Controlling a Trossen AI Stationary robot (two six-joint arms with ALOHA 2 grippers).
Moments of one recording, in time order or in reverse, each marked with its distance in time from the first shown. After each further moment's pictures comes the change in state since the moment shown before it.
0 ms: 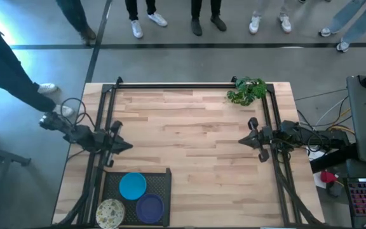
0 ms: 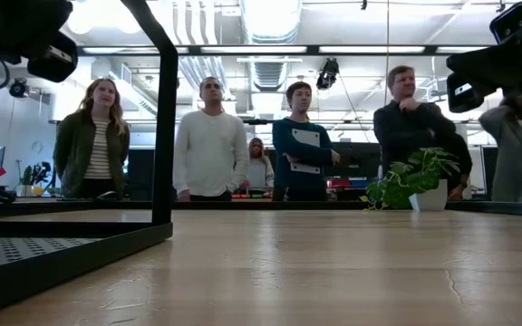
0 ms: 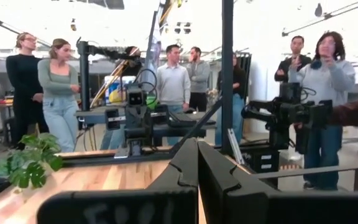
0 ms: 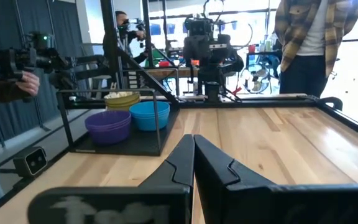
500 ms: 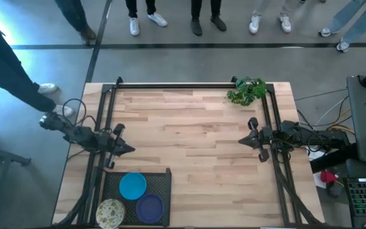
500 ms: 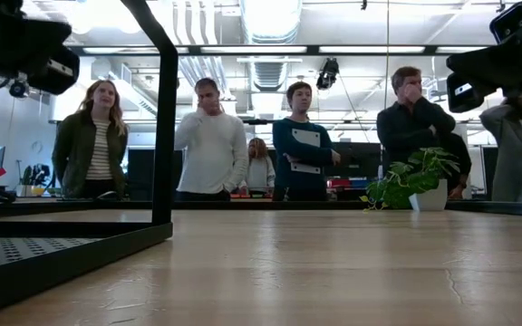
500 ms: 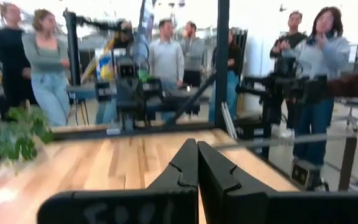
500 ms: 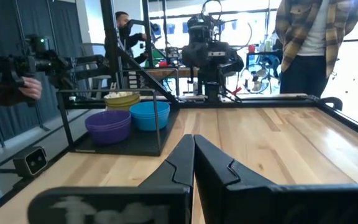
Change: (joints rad) left arm 0.000 0.000 -0.014 -0.089 0.024 -0.041; right arm 0.000 0.000 0.000 0.000 0.000 0.000
